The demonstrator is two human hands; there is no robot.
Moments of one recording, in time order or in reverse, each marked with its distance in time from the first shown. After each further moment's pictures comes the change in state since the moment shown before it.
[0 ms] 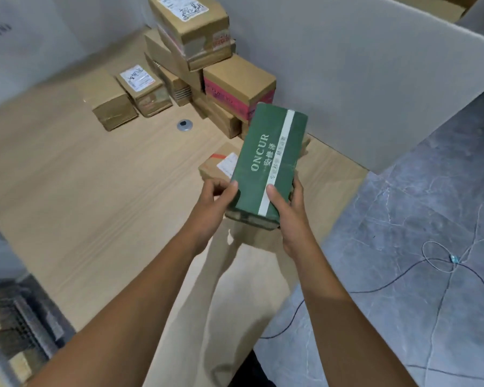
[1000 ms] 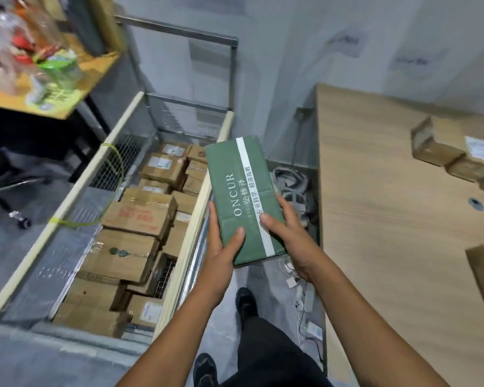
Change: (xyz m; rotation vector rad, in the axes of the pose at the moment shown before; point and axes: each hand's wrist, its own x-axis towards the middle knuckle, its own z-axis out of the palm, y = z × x) left_hand -0.523 -0.226 -0.275 -0.657 1.018 0.284; right_hand -0.406 0.164 0.384 -0.553 -1.220 0.217
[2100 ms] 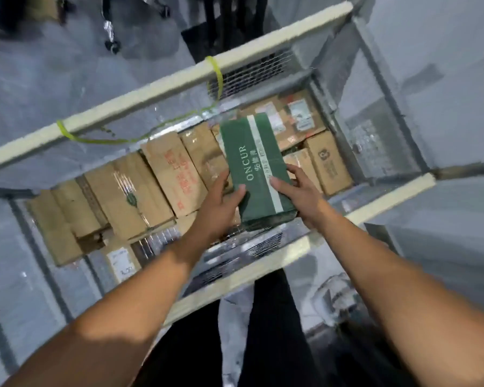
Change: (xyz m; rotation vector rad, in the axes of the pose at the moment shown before) left_hand 0.411 -0.077 -0.249 -0.032 0.764 -0.304; right_hand 0.616 0.068 0.183 -0.567 -0.642 0.440
